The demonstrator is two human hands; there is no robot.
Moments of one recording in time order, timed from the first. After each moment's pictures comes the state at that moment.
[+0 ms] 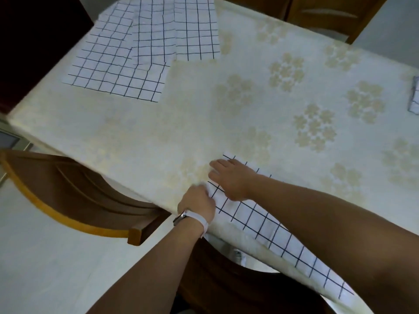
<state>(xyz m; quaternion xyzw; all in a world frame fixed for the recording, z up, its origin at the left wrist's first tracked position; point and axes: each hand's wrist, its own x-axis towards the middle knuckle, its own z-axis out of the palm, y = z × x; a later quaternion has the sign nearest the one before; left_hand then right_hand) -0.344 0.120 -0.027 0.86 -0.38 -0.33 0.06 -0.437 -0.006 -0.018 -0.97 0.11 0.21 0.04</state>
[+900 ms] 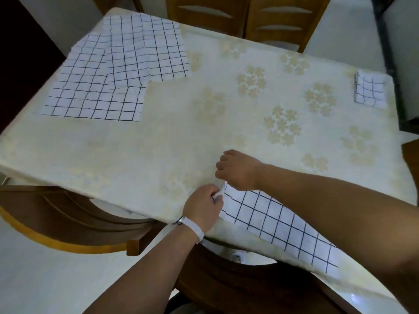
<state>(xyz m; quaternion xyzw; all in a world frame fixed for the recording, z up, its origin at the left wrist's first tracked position) -0.365 0.122 0.016 0.75 -0.52 -0.35 0.23 -0.477 -0.024 0.046 -0.99 0.06 0.10 -0.03</state>
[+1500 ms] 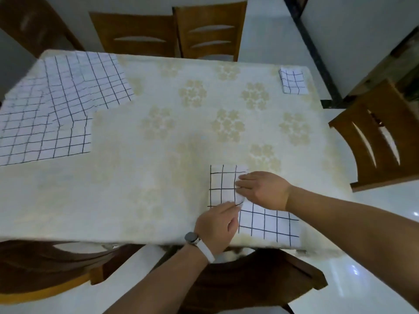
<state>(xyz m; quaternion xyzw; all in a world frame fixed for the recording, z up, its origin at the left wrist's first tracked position) -0.477 0.145 0.021 0.52 -0.77 -0.21 0.31 -0.676 0.031 0.038 -0.98 0.20 0.00 -0.03</state>
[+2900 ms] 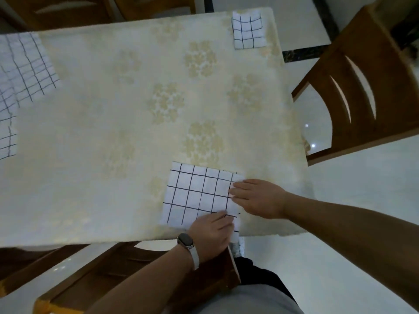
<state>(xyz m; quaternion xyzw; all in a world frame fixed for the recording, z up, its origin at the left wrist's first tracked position) -0.654 0.155 -0.060 0.33 -0.92 -0.18 0.10 -0.881 0.068 -0.045 -0.97 0.22 0.07 0.07</state>
